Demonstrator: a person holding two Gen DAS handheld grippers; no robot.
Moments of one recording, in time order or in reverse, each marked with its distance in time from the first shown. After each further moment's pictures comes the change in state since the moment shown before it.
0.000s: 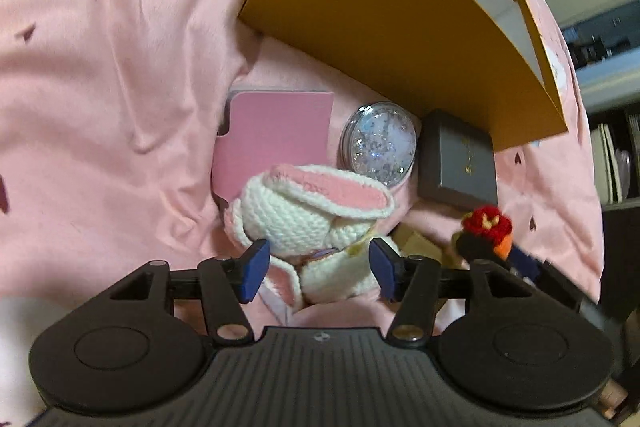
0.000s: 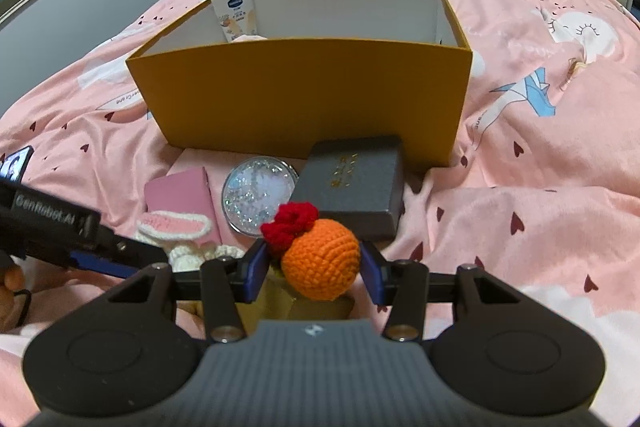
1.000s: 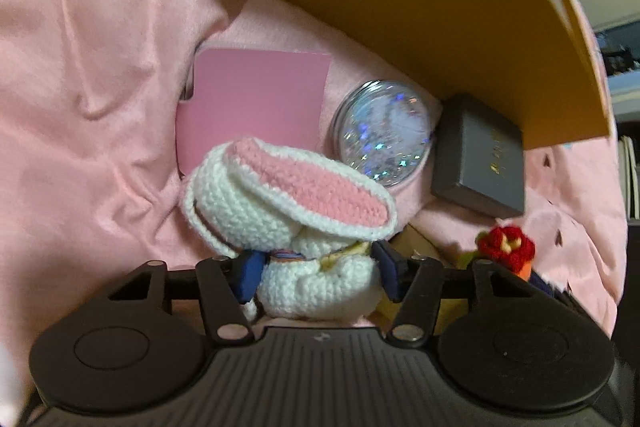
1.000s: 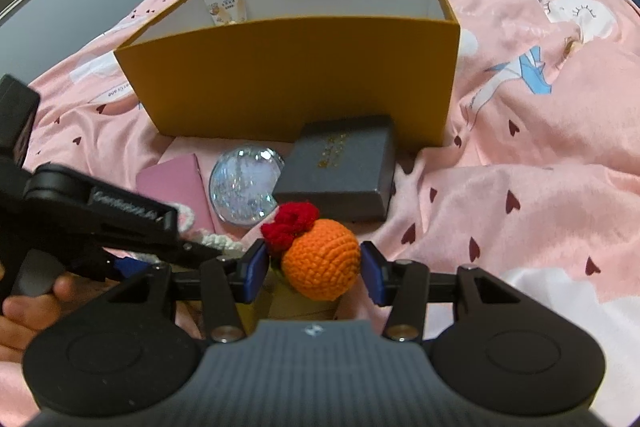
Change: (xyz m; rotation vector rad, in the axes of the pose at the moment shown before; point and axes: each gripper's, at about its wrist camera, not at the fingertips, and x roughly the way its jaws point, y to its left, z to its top) left arm 0.040 -0.022 -0.005 -0.042 0.045 0.055; right arm 0.002 -0.008 -0.004 0.023 0.023 0.001
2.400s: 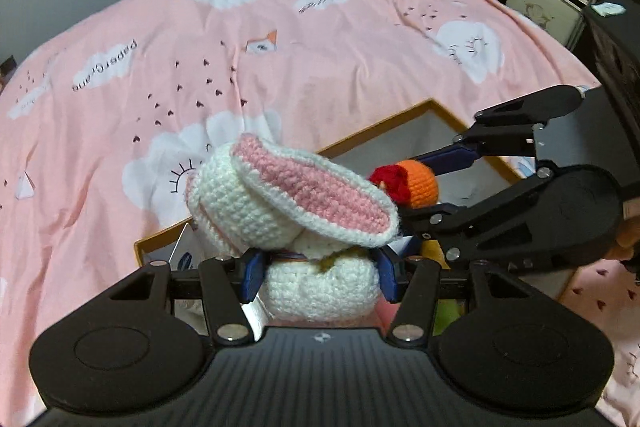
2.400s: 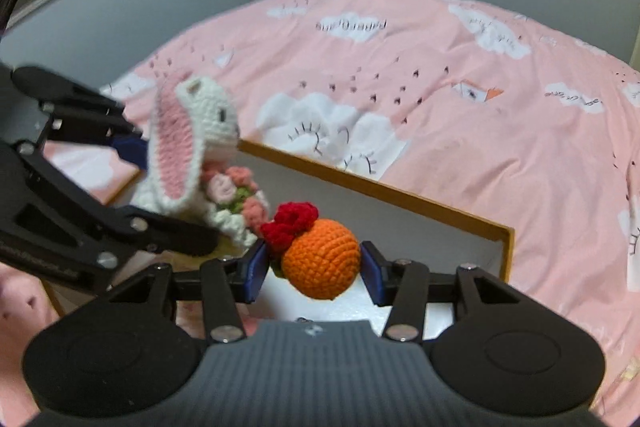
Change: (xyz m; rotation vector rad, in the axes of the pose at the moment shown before) left arm -0.052 -0.147 0.198 0.938 -0.255 0.113; right arm 0.100 -0.022 0.251 -0.268 -0.053 0.096
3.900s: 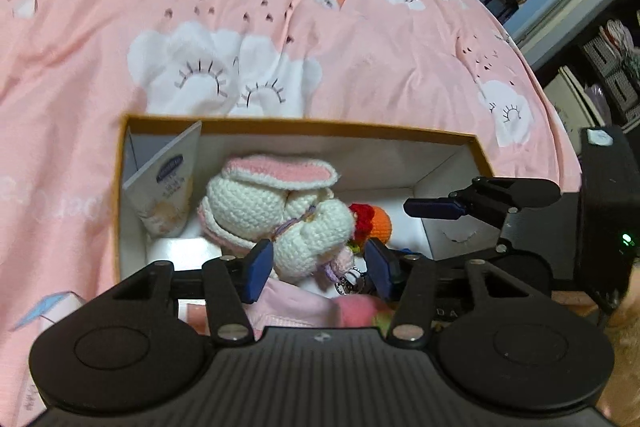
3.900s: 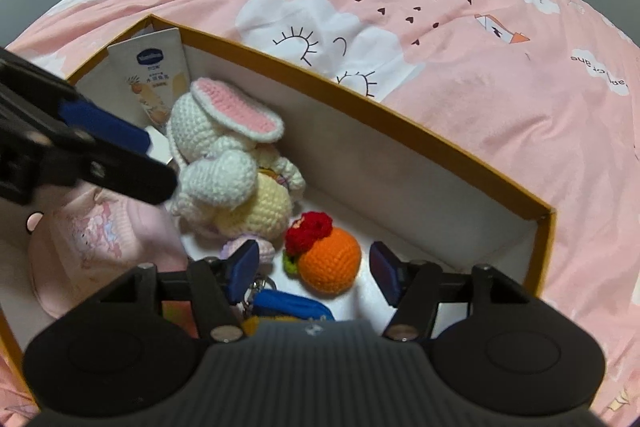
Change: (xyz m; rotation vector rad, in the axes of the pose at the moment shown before) left arm 0.021 0.052 -0.024 -0.461 0.039 -0.140; right arm 0.063 -0.005 -0.009 -0.101 0.243 -0.031
